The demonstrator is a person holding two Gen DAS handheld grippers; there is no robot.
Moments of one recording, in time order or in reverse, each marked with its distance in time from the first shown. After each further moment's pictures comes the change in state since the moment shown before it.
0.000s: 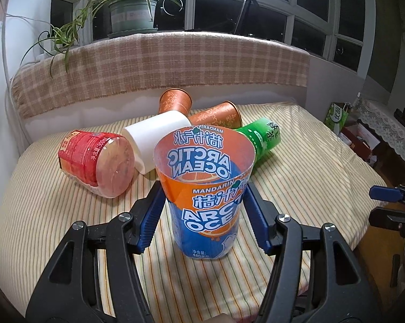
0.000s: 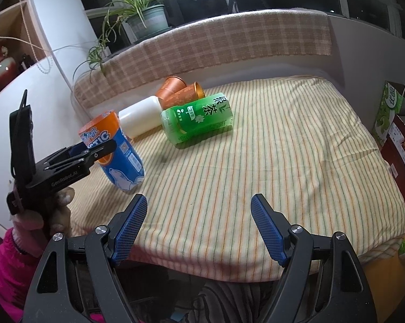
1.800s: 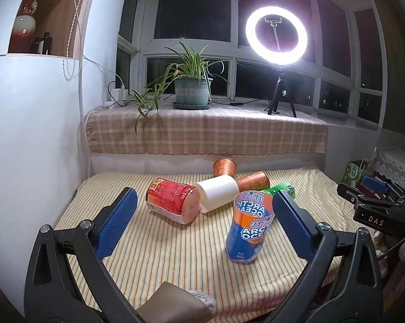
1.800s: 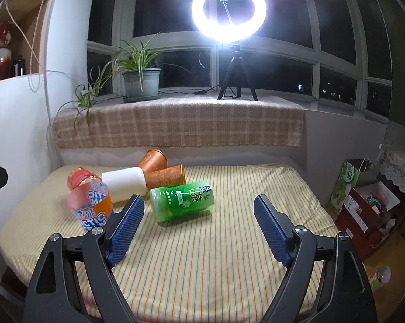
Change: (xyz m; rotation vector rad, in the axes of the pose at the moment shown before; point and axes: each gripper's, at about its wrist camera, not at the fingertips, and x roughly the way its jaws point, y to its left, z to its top) left arm -0.152 0.029 -0.009 -0.106 -0.340 0.196; right arm -0.030 0.064 0.030 -0.146 -0.388 -0.290
